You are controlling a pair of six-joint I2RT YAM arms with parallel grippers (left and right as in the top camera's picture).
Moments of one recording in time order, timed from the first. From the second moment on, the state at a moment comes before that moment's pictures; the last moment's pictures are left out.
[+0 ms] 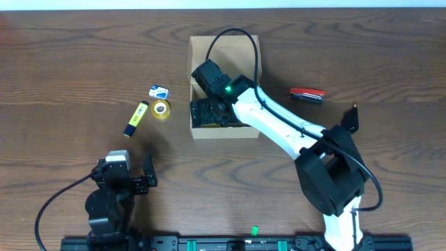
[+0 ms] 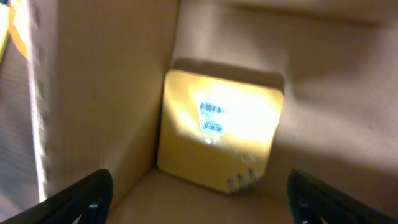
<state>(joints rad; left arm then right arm) 0.09 0.01 0.14 -0.47 0.10 -0.04 0.72 2.07 1.64 -0.83 -0.11 0.58</state>
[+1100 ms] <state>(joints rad) 0.09 0.01 0.14 -0.47 0.10 -0.04 0.22 2.08 2.31 -1.40 0.12 -0.31</state>
